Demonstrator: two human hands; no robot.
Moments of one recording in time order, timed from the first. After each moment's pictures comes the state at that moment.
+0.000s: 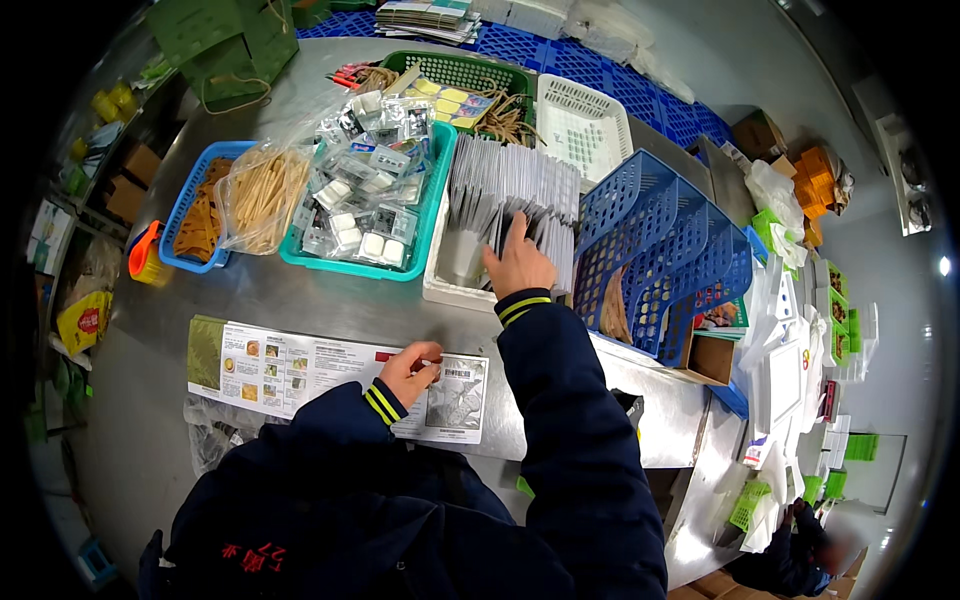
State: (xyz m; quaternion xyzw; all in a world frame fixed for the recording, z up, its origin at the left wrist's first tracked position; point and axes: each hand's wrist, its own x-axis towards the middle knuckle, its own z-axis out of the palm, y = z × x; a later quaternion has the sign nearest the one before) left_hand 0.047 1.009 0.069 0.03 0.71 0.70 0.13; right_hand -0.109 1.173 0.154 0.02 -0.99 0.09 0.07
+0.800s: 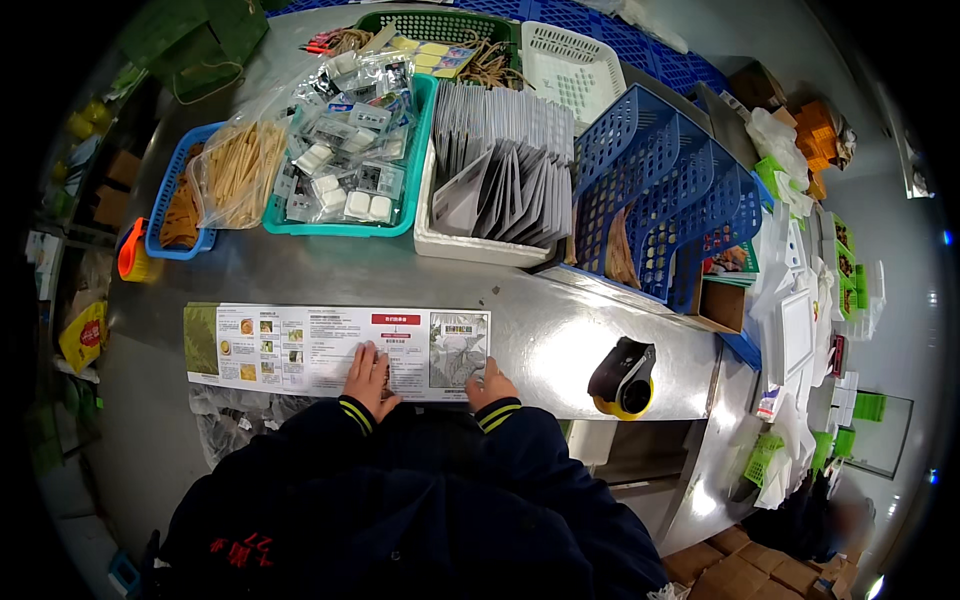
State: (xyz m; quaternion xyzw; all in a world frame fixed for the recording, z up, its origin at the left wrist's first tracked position) left_hand 0.142 0.943 0.021 0.13 0.95 0.23 0.19; right_hand 0.126 1.194 0.042 -0.10 -0.93 0.27 -0.24
